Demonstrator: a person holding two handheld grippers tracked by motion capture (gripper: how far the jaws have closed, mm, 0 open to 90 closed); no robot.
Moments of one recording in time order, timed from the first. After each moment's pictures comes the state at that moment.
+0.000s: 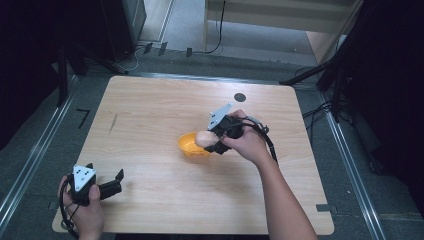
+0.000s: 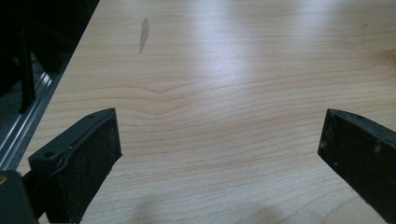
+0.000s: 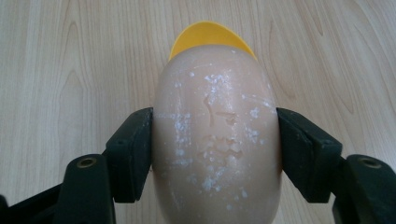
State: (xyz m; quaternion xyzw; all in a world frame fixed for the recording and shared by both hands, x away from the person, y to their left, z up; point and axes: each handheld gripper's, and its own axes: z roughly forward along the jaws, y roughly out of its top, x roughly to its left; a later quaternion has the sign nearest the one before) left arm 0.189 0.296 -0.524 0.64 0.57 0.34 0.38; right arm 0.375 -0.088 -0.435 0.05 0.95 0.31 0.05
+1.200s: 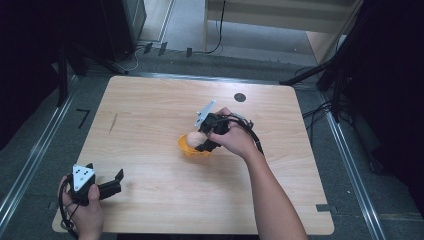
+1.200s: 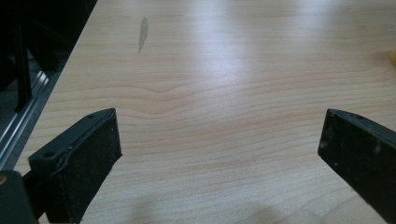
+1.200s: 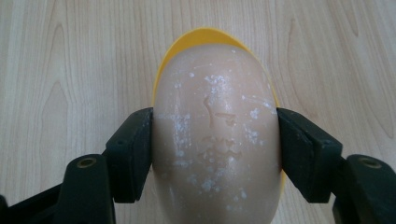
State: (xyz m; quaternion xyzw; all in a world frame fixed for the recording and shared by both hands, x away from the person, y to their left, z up) left arm 0.189 0.297 -0.524 0.64 0.57 0.34 0.38; right arm 0.396 -0.053 -0.455 0.04 0.96 0.29 0.01
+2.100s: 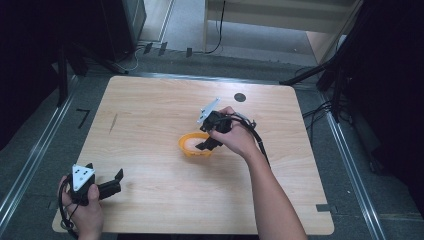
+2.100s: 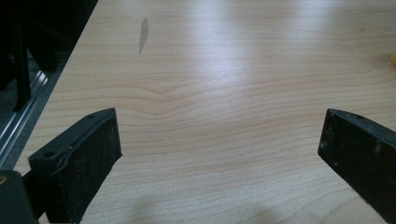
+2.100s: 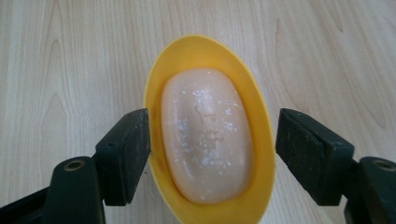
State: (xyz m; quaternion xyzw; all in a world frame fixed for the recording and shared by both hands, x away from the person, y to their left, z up) left arm 0.189 0.298 -0.524 0.64 0.57 0.34 0.39; right arm 0.400 -0.061 -0.452 0.08 0.95 0.31 0.01
